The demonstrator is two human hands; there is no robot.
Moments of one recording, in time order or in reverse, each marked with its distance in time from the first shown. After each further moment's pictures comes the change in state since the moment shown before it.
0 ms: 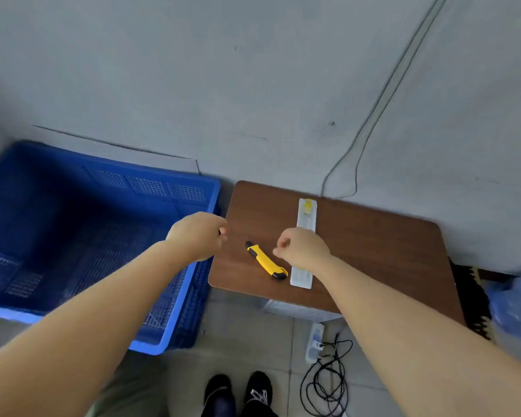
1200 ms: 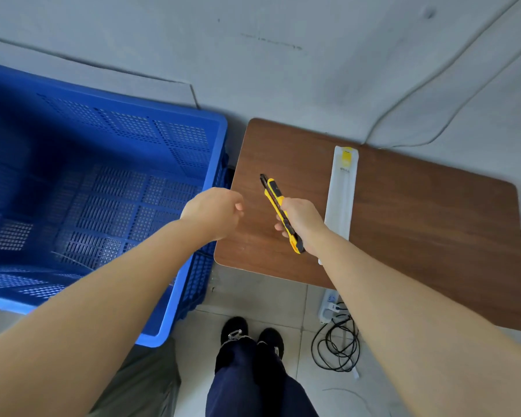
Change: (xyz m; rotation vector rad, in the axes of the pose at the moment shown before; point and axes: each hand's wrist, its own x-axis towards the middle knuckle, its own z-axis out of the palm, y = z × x) left_hand 0.114 -0.050 0.094 -0.101 -0.137 -0.051; right_hand 0.133 -0.001 0.095 0.894 -0.094 0.403
